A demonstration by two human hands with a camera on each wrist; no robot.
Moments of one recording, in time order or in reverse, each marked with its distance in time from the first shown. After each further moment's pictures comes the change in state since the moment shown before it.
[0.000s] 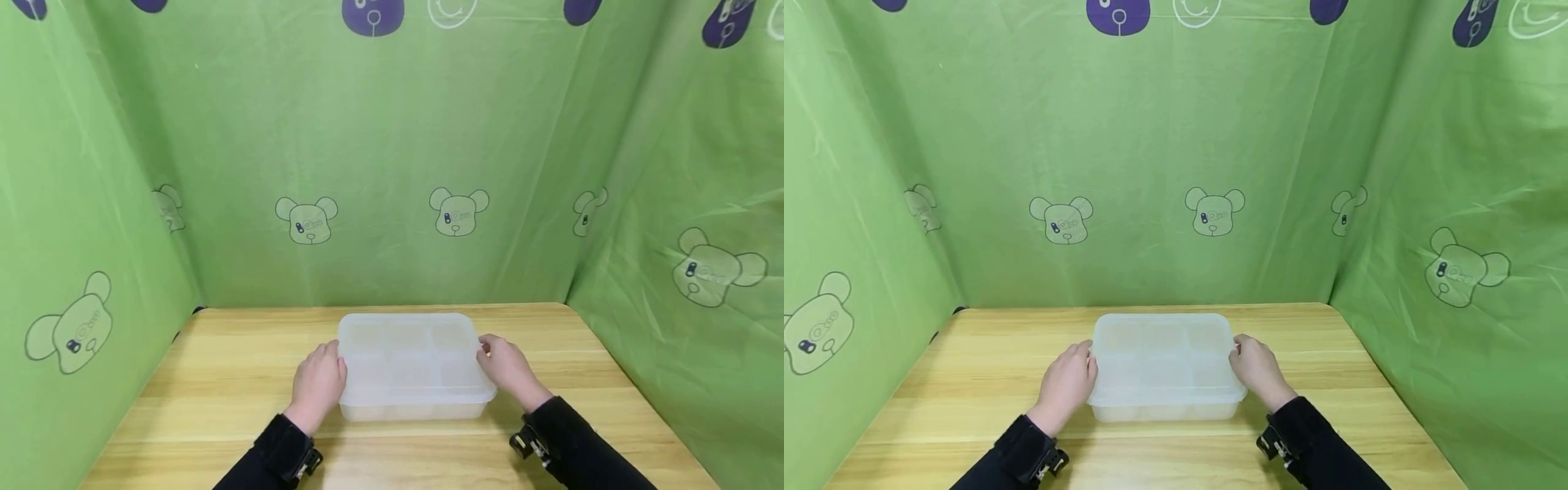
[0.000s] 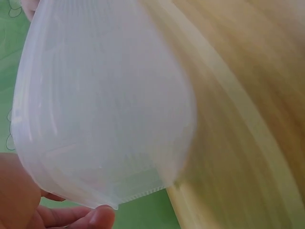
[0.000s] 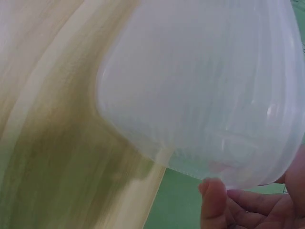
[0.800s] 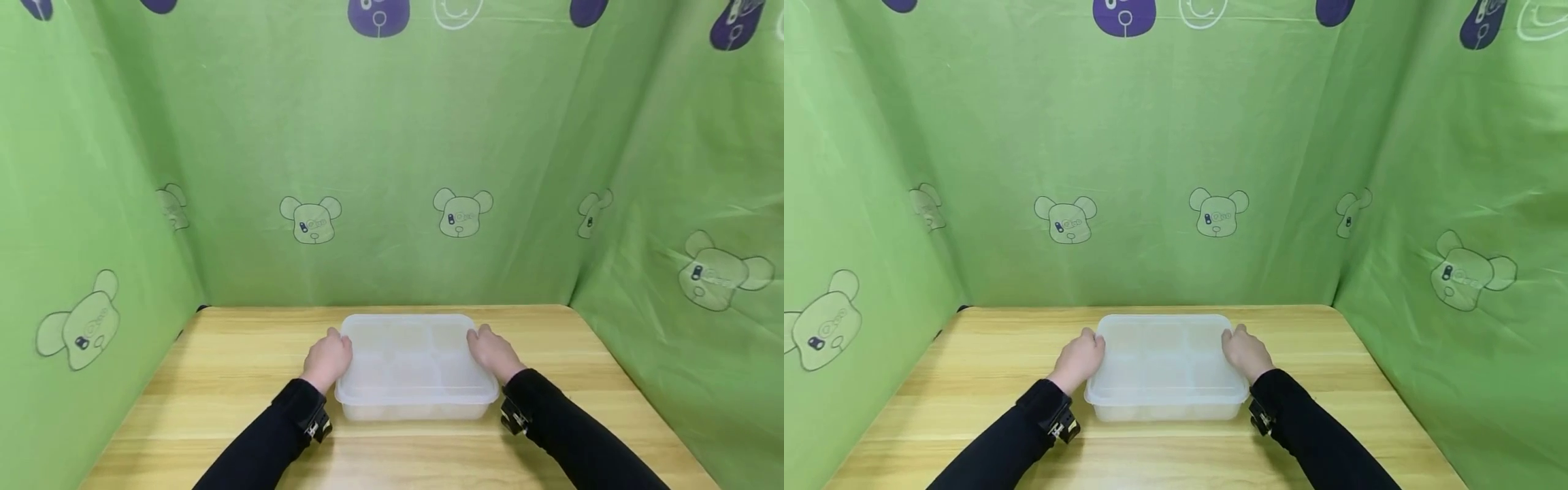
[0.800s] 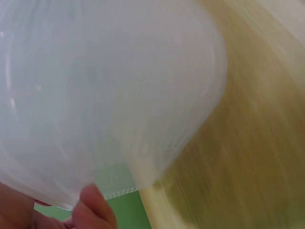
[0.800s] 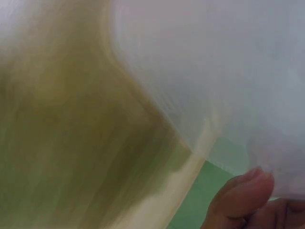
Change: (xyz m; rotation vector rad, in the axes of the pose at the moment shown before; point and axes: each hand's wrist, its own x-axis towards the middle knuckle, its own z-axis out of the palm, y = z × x) left_hand 0.046 -0.010 0.019 -0.155 -0.260 -0.301; right_hand 0.044 0.010 0.021 -0.017 -0.140 0.156
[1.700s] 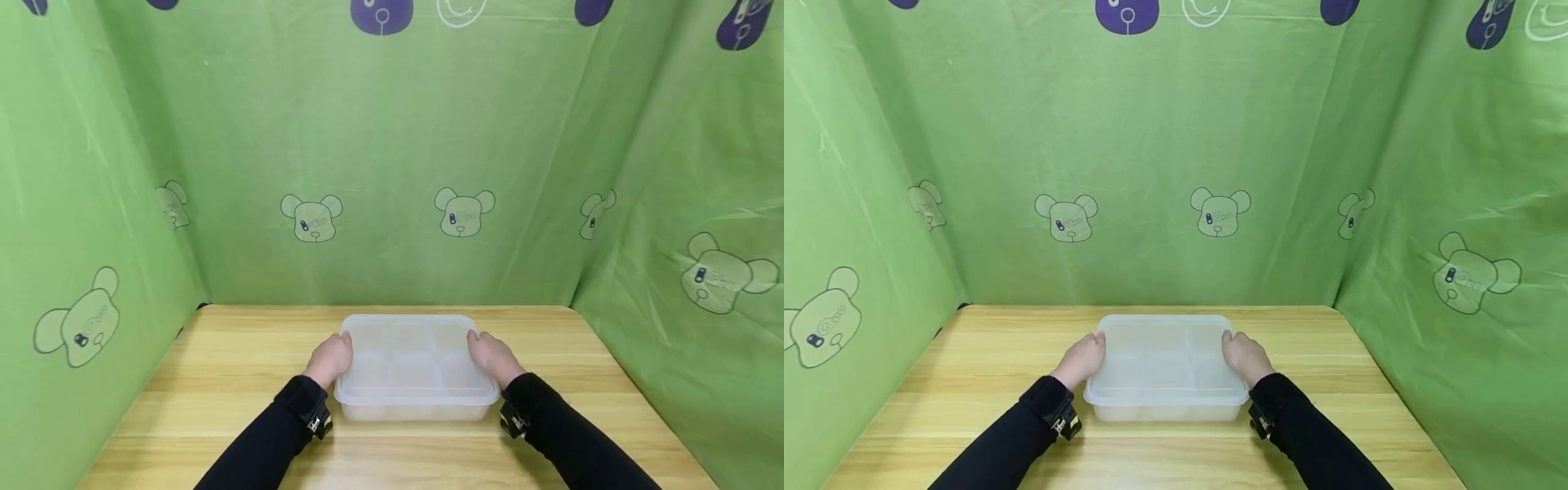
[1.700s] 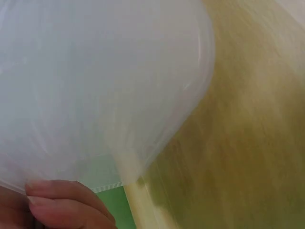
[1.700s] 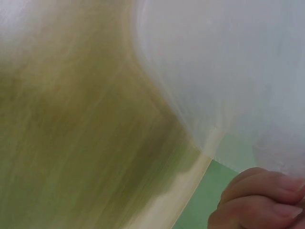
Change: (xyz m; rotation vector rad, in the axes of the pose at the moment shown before) left_hand 0.006 0.001 0.005 -0.080 -0.086 -0.001; right_hand 0.001 0.002 0.007 0.015 -0.062 0.060
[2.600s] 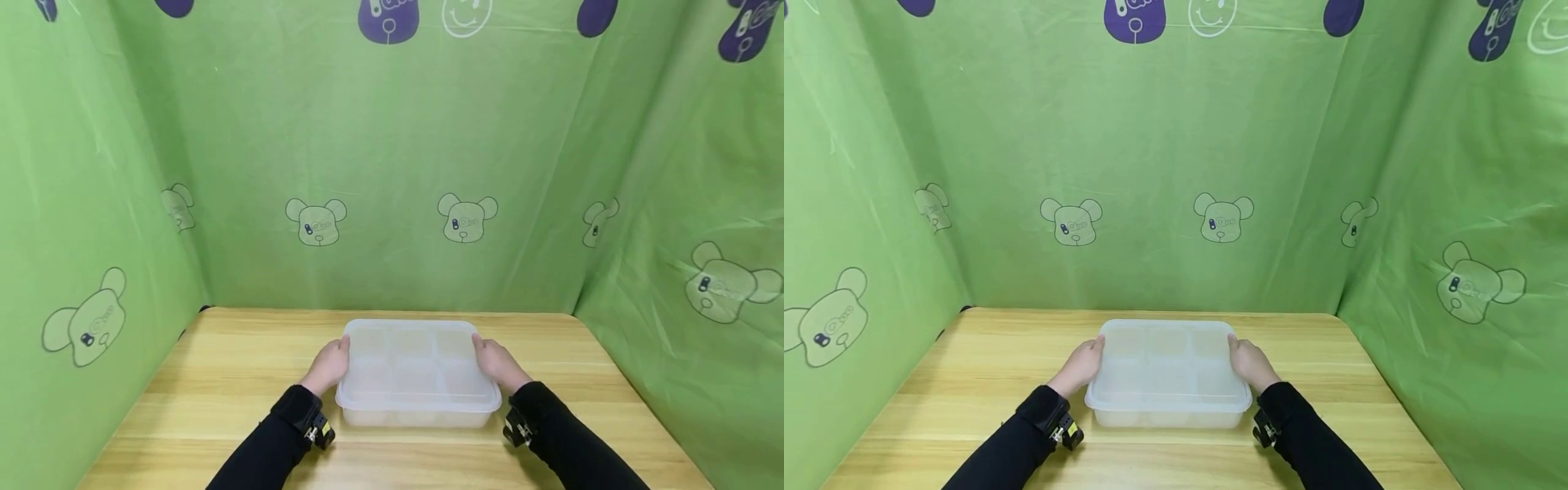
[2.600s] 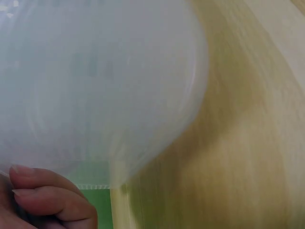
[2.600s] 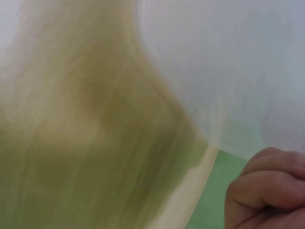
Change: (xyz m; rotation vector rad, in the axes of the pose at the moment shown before) left_hand 0.004 -0.019 0.005 -0.220 0.003 0.071; right_hand -0.001 0.006 -0.001 0.146 -0.011 -0.074
